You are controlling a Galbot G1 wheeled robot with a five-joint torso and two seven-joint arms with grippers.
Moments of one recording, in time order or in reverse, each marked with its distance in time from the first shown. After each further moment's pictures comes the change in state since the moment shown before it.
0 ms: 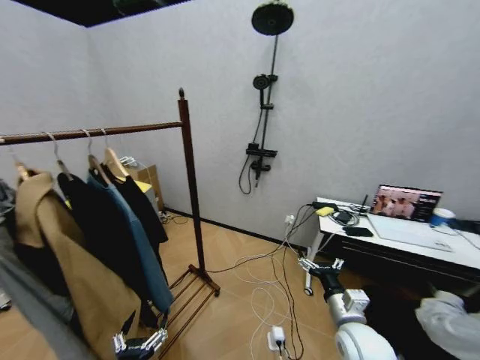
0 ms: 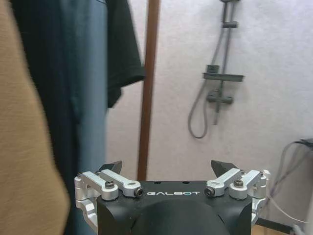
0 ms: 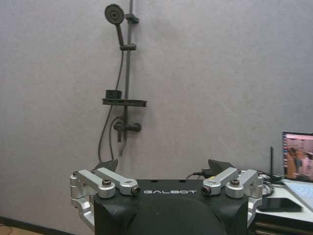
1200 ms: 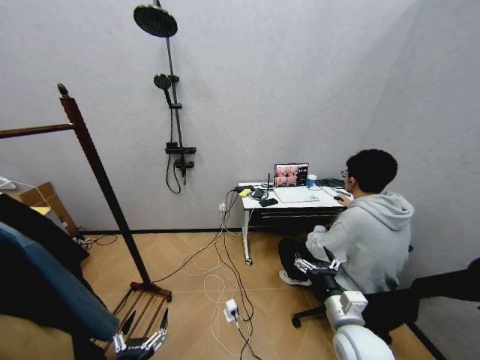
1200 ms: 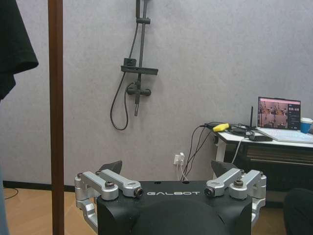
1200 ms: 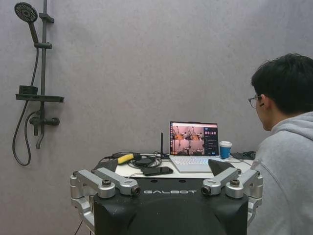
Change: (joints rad) left arm 0.000 0.000 0.000 0.000 0.000 0.000 0.000; right arm -0.020 0.012 -0.022 0.026 -0.018 -0.005 -0.004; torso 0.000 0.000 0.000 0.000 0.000
